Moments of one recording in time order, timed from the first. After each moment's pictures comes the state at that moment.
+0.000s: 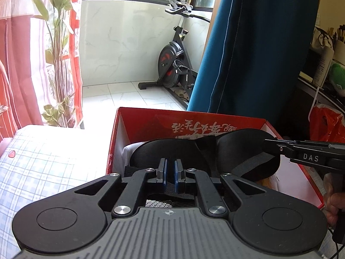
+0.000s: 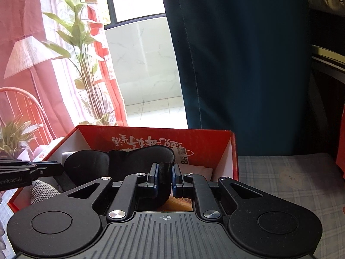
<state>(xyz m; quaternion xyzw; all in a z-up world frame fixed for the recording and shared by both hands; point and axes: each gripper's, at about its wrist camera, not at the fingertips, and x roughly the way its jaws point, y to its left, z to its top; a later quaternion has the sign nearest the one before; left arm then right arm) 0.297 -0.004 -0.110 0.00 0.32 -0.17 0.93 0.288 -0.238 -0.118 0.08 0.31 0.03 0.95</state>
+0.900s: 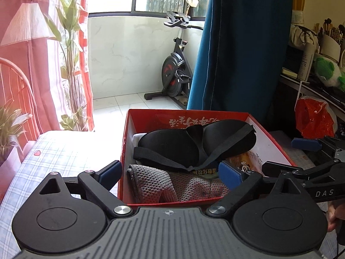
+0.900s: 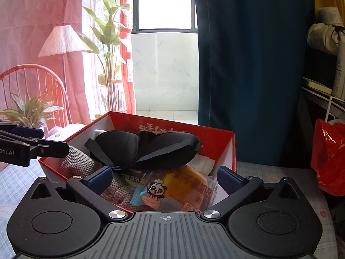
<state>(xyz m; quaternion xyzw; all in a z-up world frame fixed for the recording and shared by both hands) 0.209 -0.002 -0.087 0.03 0.29 -0.15 0.94 0.183 -0.202 -0.096 -0.01 0.26 0.06 0.96</state>
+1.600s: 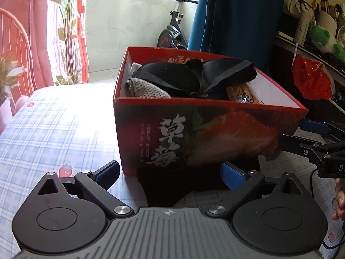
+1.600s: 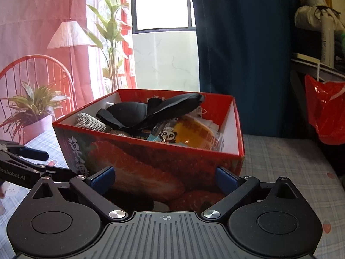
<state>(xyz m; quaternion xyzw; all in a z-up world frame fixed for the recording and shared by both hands) 0.173 0.022 -0.170 0.02 0.35 -0.17 0.92 0.124 -0.199 -0.153 0.03 0.26 0.06 0.96</state>
